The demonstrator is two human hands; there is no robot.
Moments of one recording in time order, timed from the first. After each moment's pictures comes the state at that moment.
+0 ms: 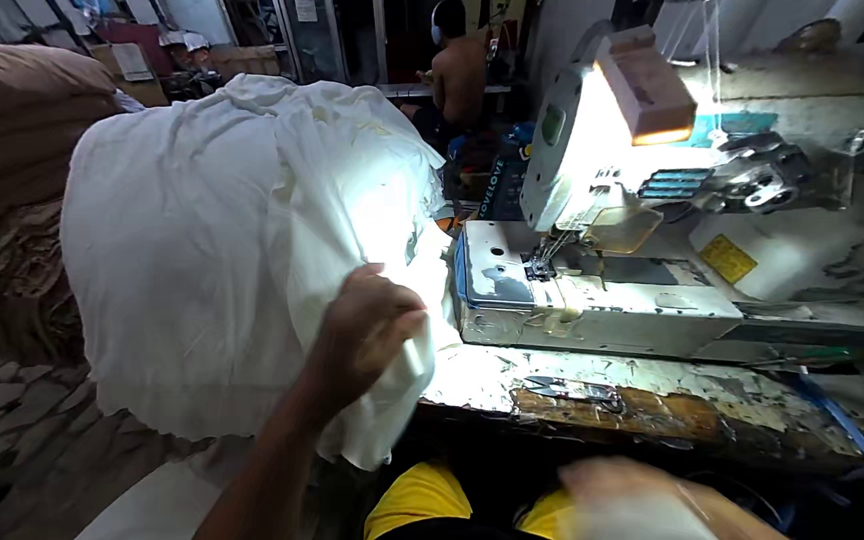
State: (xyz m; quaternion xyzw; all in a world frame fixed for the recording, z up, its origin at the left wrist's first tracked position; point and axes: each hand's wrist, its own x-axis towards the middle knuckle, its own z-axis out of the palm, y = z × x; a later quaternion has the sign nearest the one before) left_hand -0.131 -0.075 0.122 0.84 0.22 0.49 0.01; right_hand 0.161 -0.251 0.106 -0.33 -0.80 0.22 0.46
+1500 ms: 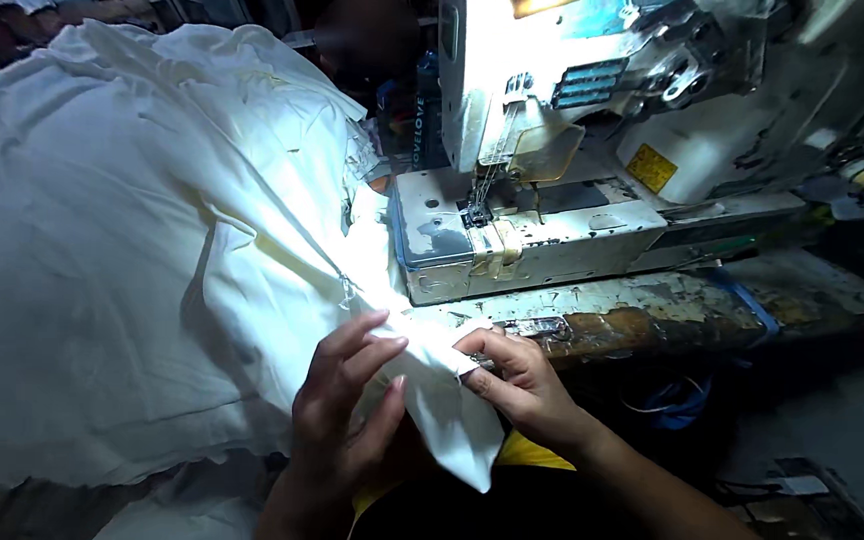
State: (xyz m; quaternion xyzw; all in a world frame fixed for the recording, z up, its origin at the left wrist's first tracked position) left_hand -0.100 -0.122 0.062 0.82 0.25 0.49 0.12; right_hand 0.118 -0.146 0.025 -0.29 -0.70 0.27 0.59
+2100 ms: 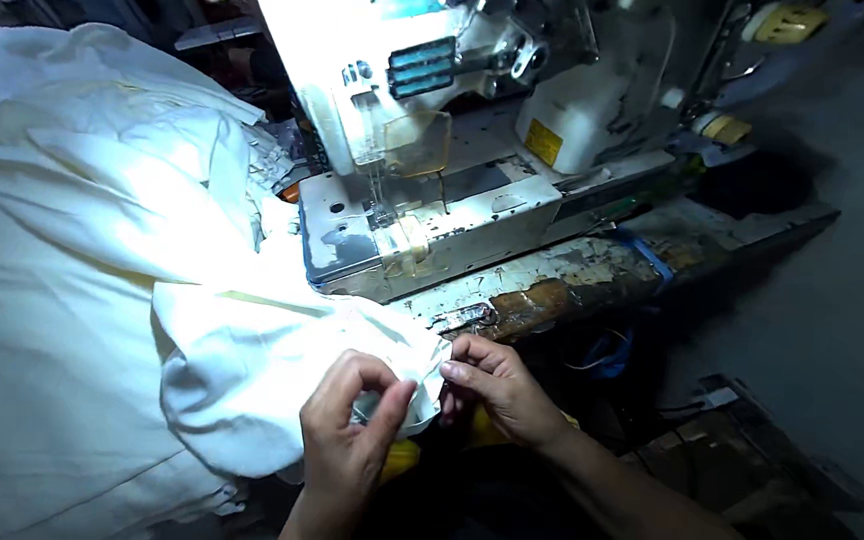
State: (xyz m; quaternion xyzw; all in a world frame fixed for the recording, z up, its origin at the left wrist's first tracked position) left_hand -0.026 -0.128 0.035 0.77 0.25 0.50 0.30; right_hand 0.156 -0.182 -0.004 -0.31 -0.41 0.56 0.65
